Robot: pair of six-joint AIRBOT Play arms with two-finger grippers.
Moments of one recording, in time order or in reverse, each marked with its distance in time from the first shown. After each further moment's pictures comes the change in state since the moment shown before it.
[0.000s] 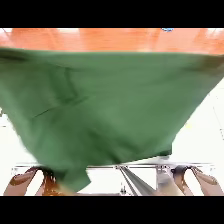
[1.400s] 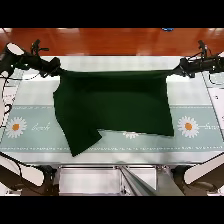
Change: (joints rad) left arm -0.095 -1.089 0.382 -0.147 -0.101 0.056; right arm 0.077 -1.121 0.424 0.051 -0.004 -0.058
